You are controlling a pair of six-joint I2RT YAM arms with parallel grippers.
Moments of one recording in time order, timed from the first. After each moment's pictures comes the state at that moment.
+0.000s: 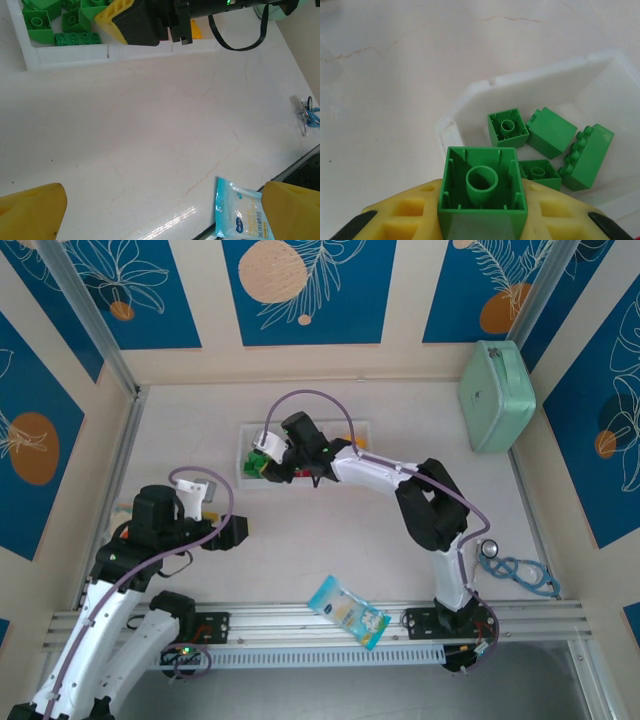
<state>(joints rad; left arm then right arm) -0.29 0.60 0.76 -0.87 0.42 -0.28 0.77 2.05 1.56 -0.23 -0.31 -0.37</state>
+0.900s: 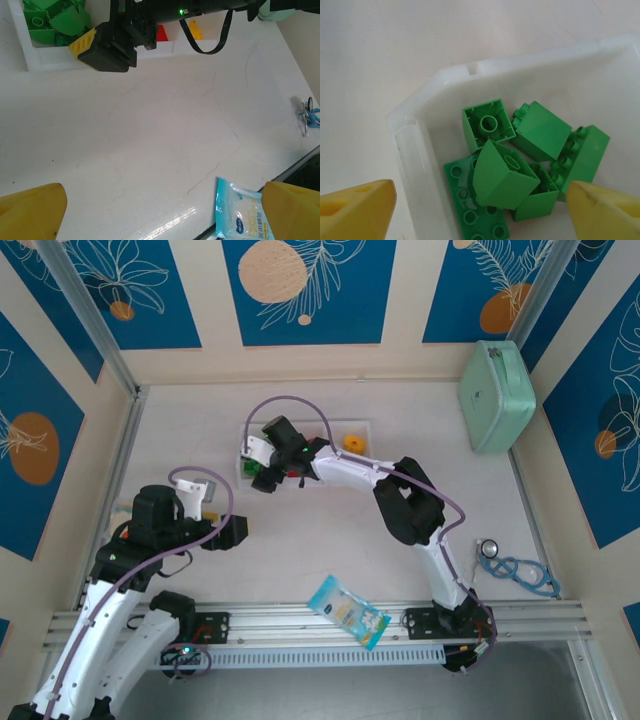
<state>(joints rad) -0.29 0.60 0.76 -0.87 0.42 -0.28 0.82 2.20 1.74 -0.34 -0.11 -0.47</state>
